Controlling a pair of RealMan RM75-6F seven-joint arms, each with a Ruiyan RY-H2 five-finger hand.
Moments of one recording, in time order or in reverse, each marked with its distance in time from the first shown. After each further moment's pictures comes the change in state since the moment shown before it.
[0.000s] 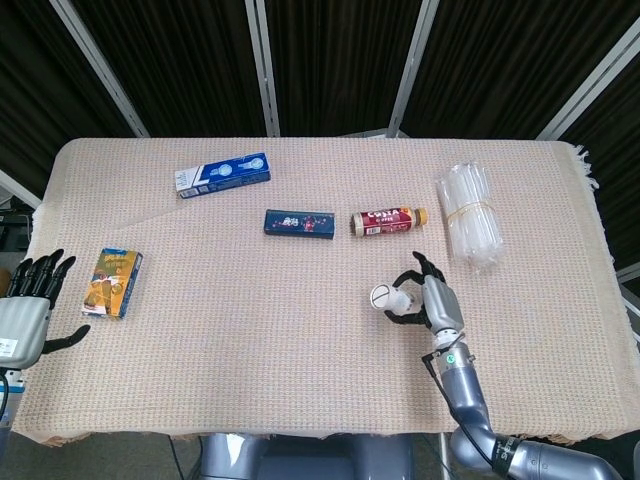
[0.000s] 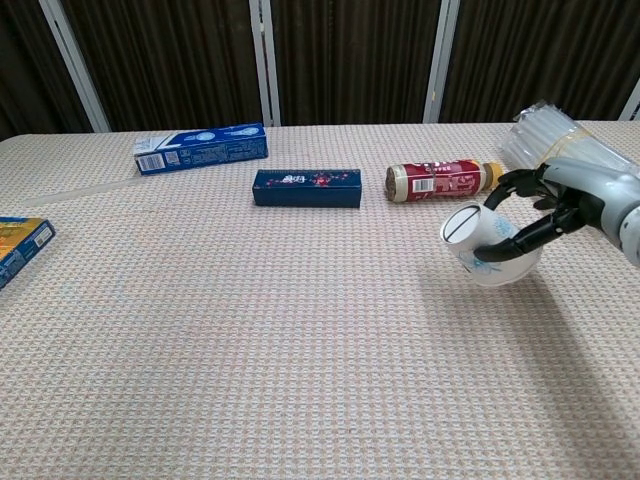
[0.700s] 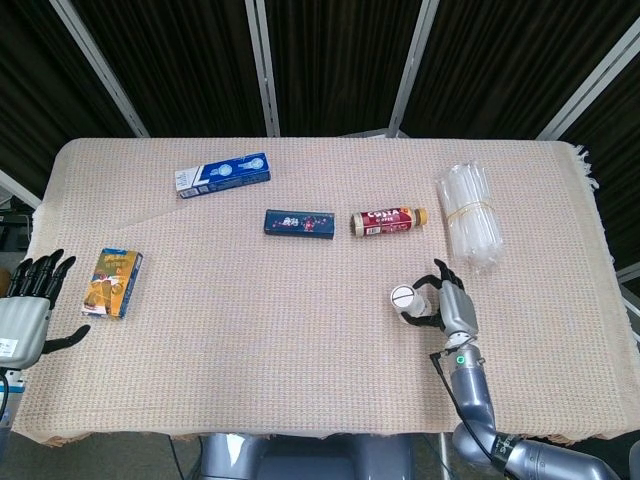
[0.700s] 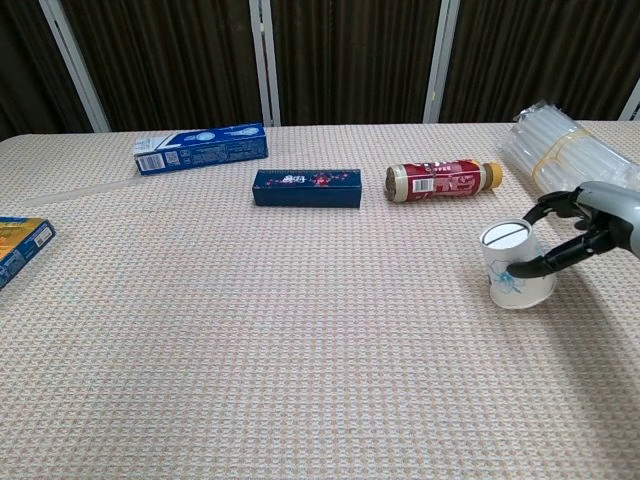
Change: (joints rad) left arm 0.000 0.000 0.000 -0.001 0.000 0.001 0.000; right arm -0.017 -0.011 -0.018 0.079 0.074 0.022 -0.014
